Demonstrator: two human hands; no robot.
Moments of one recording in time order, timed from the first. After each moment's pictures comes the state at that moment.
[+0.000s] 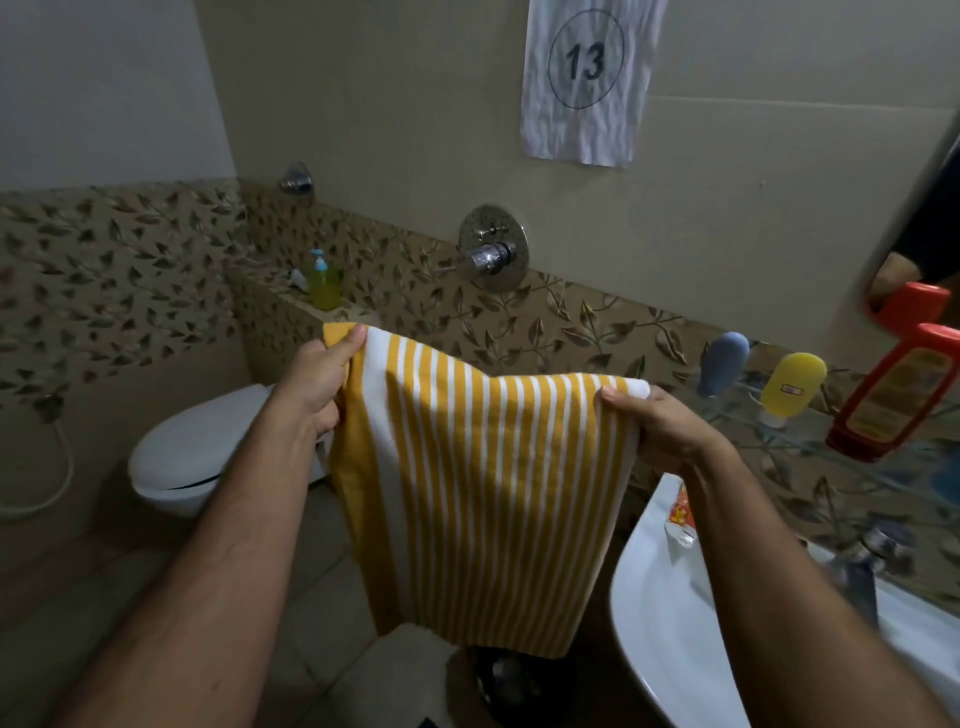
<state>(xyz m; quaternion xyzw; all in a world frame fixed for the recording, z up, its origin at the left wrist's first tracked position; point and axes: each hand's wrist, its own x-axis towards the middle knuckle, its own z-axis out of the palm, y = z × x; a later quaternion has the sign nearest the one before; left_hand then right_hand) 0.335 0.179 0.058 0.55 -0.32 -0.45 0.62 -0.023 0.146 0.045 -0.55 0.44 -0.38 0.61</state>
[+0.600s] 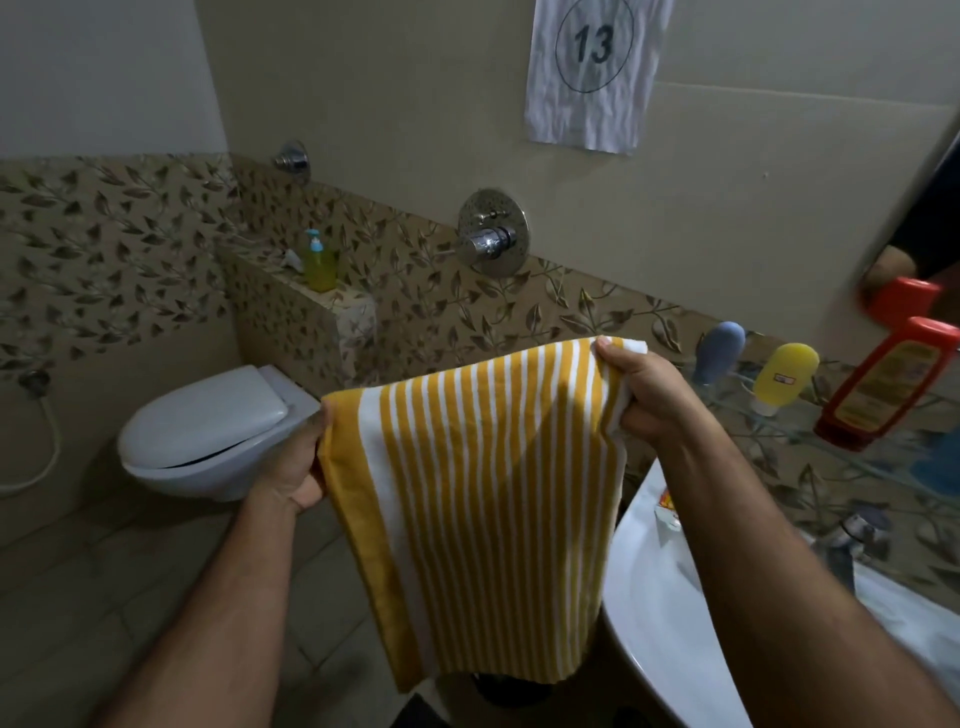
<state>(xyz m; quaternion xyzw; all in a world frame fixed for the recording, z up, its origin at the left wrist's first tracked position) 0.357 0.225 -0.047 0.44 -0.28 -0.61 0.60 0.018 0.156 0.072 -0.42 0.46 -0.48 0.62</state>
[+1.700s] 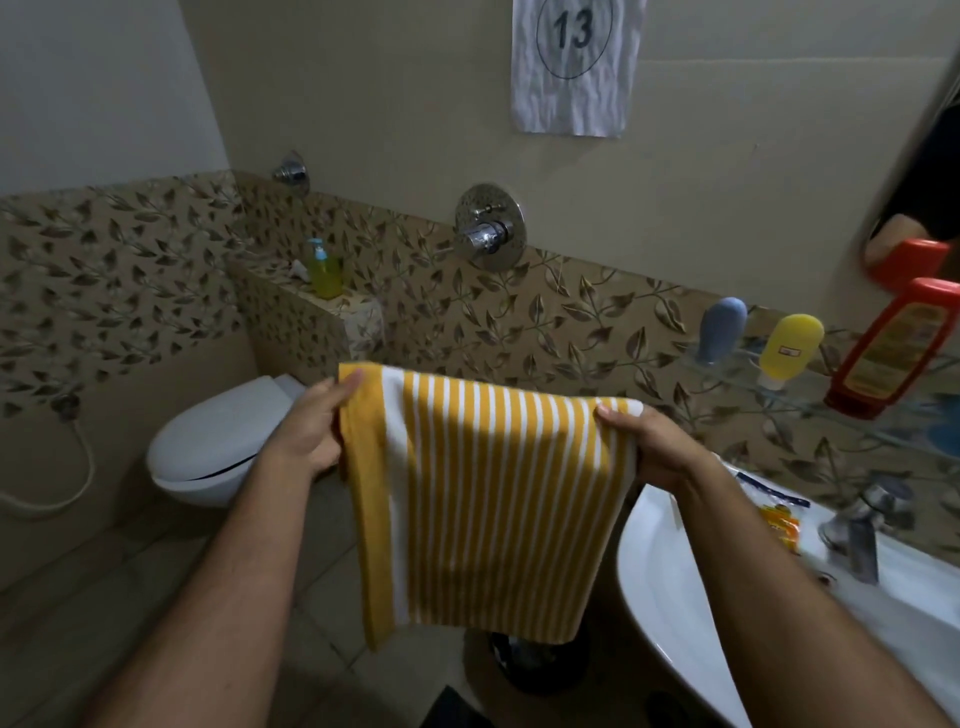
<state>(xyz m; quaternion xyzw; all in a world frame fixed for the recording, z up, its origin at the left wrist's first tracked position) 0.346 0.211 0.000 0.45 -0.31 -0.56 0.63 -0.023 0.161 -0.011 -0.46 0.48 -0.39 0.64</state>
